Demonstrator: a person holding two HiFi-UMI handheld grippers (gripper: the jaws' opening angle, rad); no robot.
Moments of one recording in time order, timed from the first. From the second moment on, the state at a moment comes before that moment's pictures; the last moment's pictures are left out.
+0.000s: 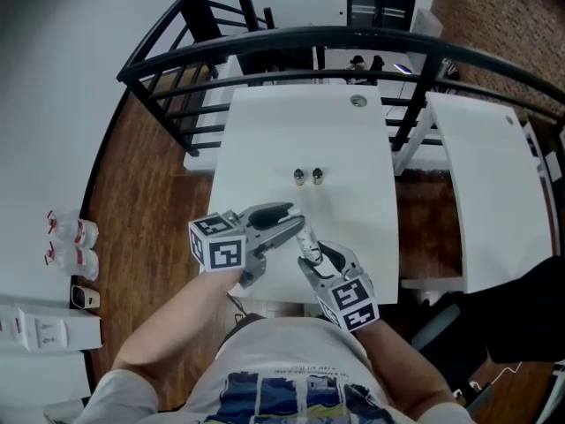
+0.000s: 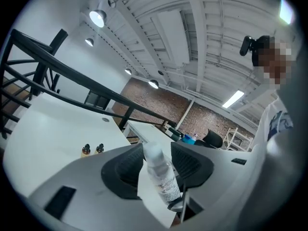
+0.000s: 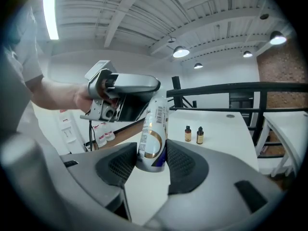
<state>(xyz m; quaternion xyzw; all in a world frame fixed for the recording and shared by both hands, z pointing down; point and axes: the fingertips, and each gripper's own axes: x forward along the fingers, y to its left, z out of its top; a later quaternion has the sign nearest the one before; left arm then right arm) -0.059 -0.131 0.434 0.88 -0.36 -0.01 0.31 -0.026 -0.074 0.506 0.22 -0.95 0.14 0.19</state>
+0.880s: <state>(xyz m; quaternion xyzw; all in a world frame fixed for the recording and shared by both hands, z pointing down) -0.044 -0.152 0.455 0.89 -0.32 0.18 0.28 -0.030 -0.107 0.537 0.23 -0.94 0.02 0.25</state>
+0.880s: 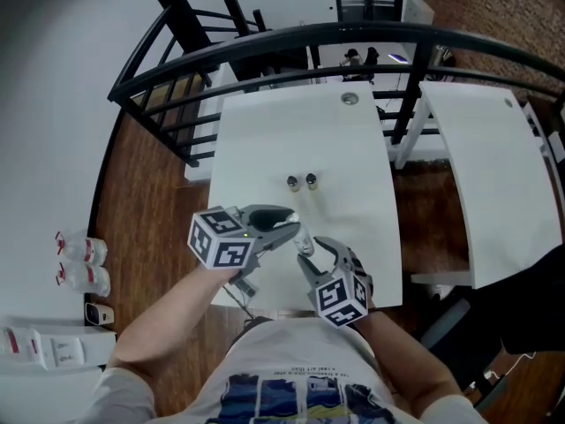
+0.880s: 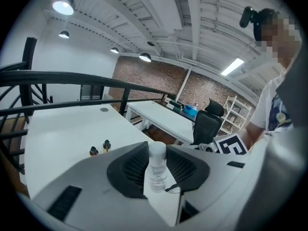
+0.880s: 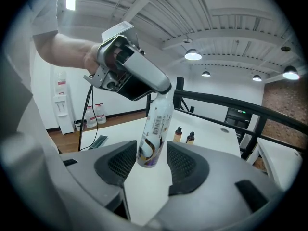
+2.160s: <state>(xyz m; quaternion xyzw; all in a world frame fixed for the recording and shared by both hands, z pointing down) -0.109 -0.239 0.556 0.85 -0.45 0.24 0.11 0.048 -0.128 0.565 0.29 -0.90 0.16 0.27</state>
